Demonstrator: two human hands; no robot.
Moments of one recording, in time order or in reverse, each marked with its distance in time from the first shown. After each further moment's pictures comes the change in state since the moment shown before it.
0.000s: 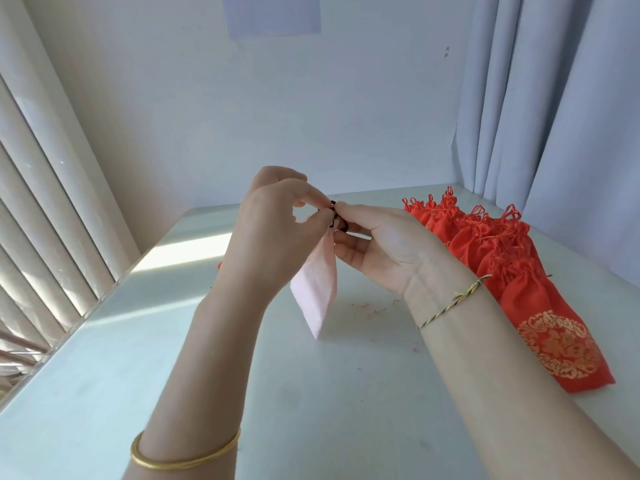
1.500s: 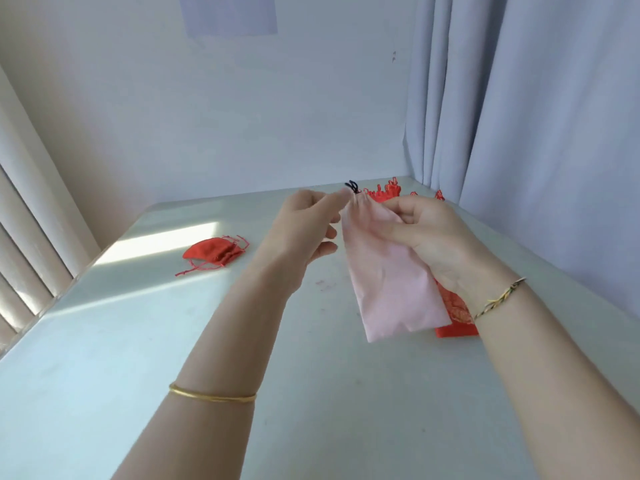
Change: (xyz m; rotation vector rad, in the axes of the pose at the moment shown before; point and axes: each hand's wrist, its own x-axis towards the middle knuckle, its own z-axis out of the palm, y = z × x) left_hand -0.024 0.058 0.043 -0.673 -0.308 -0.485; right_hand -0.066 -0.027 -0.083 -0.659 0.134 -0.310
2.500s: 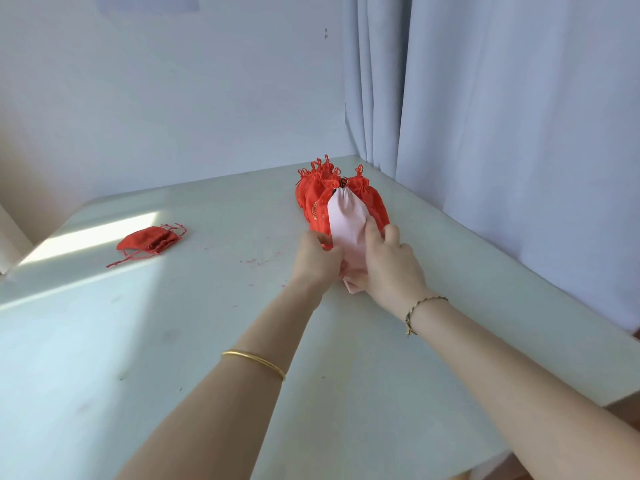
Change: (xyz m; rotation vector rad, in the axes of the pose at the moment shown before) left_hand 0.009 -0.083 0.122 0.172 0.007 -0.134; right_hand -0.045 0.088 -0.053 -1.138 0.147 0.126
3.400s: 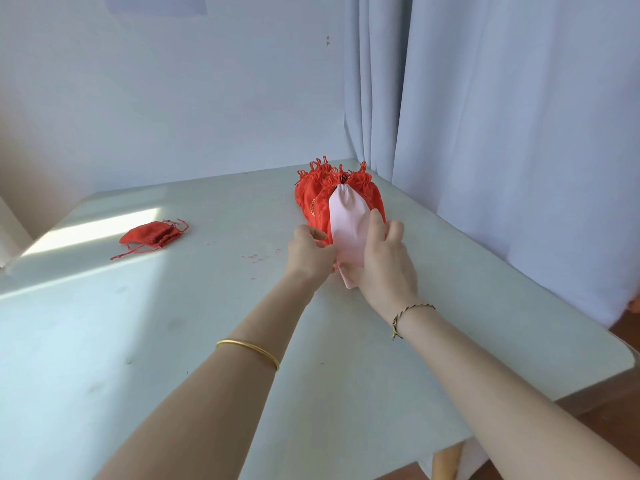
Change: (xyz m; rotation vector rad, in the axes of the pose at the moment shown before) left_hand -0.001 -0.007 -0.010 -0.033 0.031 0.084; right_hand -0.017 -0.013 -0.005 0.121 0.184 0.035
